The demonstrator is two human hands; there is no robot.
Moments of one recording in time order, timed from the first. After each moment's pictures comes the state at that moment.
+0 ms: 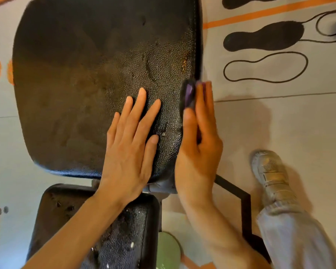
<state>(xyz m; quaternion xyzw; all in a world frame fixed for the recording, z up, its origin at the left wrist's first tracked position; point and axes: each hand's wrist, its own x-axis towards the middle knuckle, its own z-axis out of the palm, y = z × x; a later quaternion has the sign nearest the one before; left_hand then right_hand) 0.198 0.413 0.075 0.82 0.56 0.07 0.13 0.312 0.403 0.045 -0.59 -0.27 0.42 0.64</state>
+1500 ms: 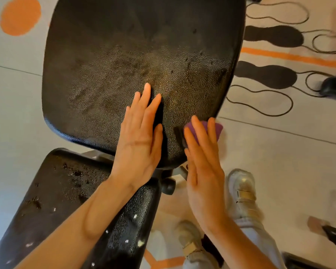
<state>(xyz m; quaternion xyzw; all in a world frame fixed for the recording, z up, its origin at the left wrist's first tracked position) 0.192 0.397 0.076 0.70 0.66 0.18 0.21 0.338 0.359 0.054 -0.56 -0.64 0.36 0.39</state>
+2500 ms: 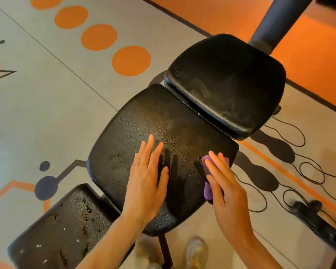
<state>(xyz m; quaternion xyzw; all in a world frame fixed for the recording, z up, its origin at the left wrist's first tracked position) 0.222 0.484 0.199 0.48 0.82 0.23 0.22 0.402 0.552 0.191 -0.47 -0.71 0.46 0.27</state>
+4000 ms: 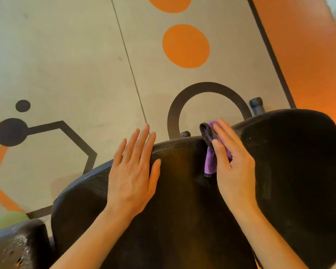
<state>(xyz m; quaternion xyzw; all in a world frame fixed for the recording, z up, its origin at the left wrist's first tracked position) 0.066 0.589 0.097 0.31 0.93 0.17 0.14 0.142 0.772 0.153 -0.34 -0.83 0.44 0.10</state>
